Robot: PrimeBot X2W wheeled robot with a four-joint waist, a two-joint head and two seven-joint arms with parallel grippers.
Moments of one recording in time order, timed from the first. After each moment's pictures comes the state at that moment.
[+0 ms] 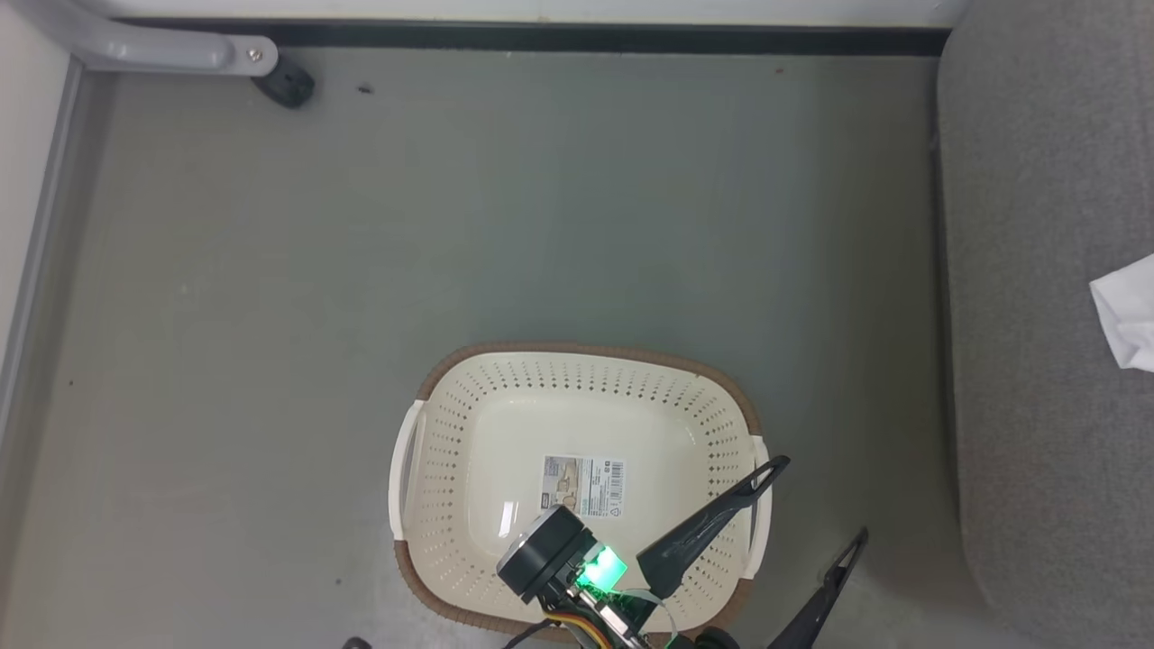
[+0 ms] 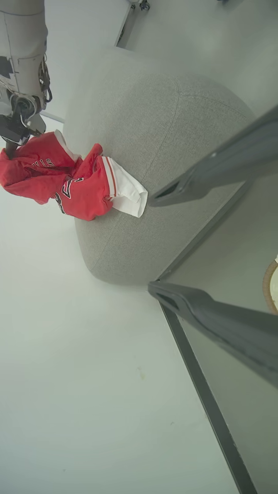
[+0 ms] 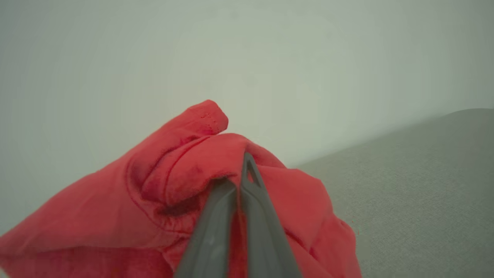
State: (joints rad) left arm -0.38 0.06 -0.90 -0.05 -0.14 0.12 -0.15; right arm -0.81 -0.93 0.09 0.72 0.99 0.12 -0.25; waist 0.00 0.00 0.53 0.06
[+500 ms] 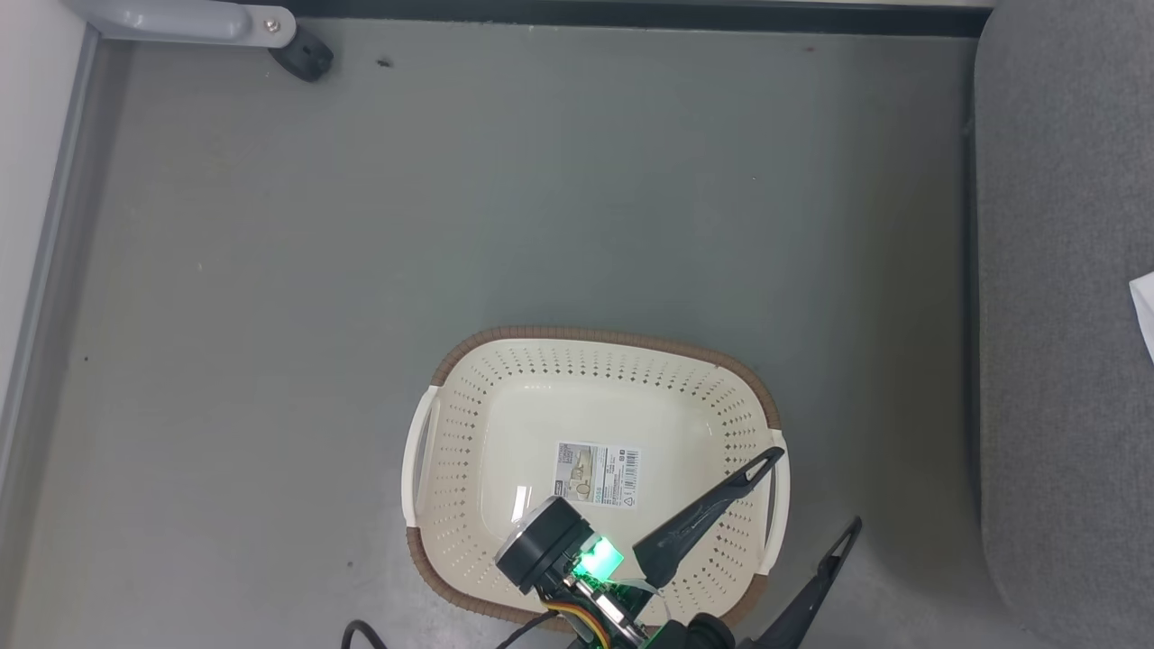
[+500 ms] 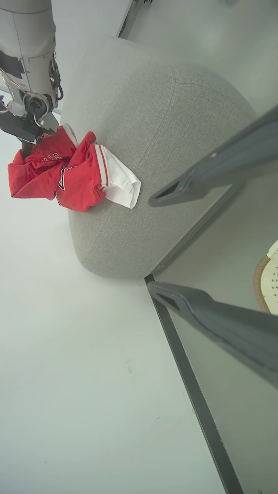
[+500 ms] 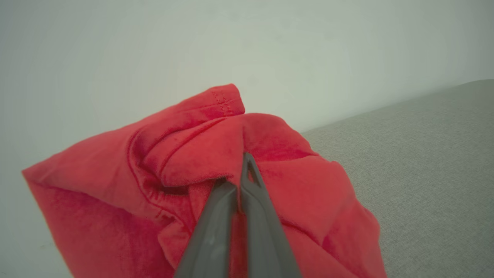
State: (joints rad) left arm -0.40 0.06 -0.91 -0.02 -0.17 0.12 -0.19; right arm -0.84 -0.92 0.19 0.79 1.02 0.12 -0.25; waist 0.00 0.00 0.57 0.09
